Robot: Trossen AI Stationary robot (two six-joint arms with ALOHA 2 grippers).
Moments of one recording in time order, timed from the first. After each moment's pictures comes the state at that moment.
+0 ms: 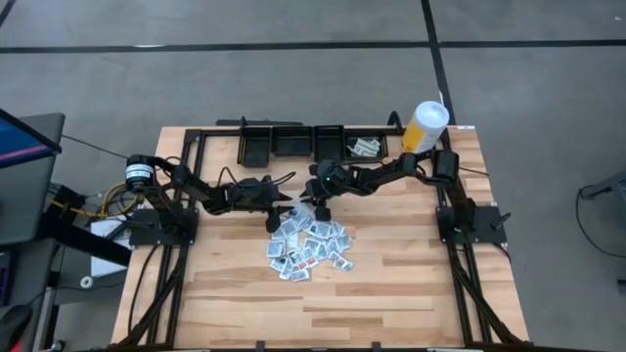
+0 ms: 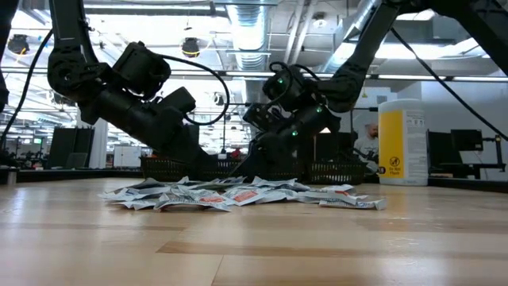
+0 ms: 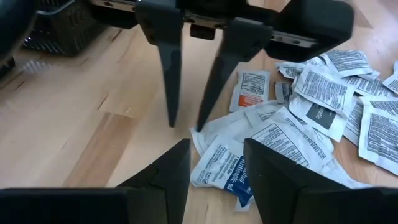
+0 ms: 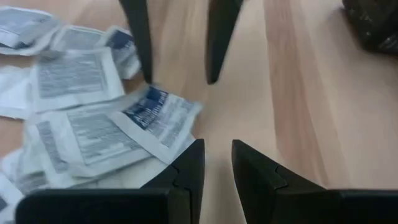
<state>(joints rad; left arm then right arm) 0.16 1.53 0.35 0.87 0.01 -0.02 -0.24 2.10 1.06 0.40 -0.26 -0.30</state>
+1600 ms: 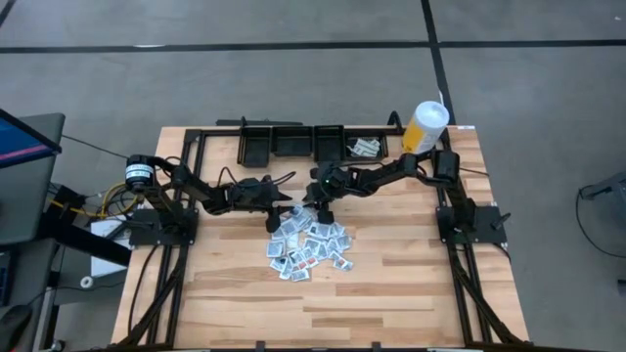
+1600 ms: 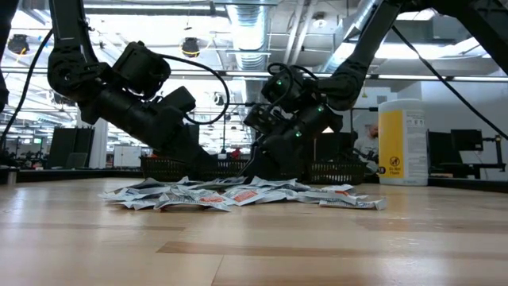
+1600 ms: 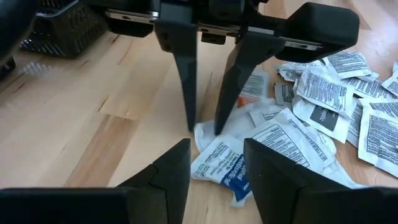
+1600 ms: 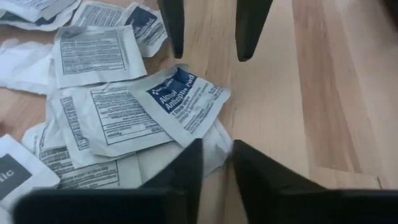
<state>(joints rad) 0.16 1.53 0.35 0.88 0.01 -0.02 -0.24 2.10 1.06 0.32 -0.27 -0.33</state>
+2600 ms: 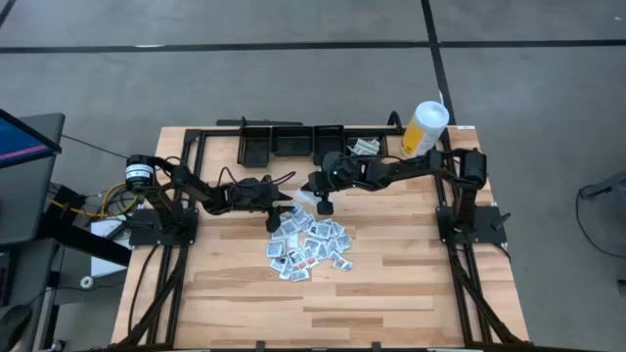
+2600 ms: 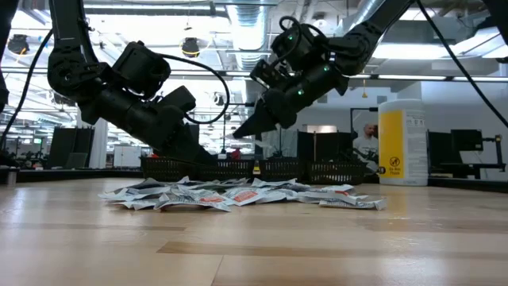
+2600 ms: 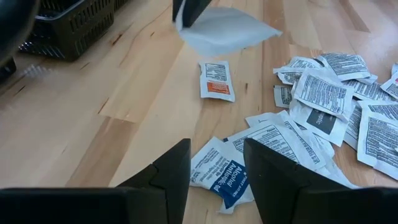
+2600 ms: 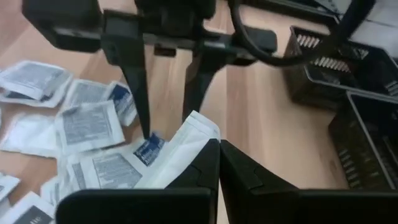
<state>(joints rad) 0.16 1.53 0.35 0.88 0.01 -0.02 -0.22 1.88 1.06 0.24 -0.13 -0.34</state>
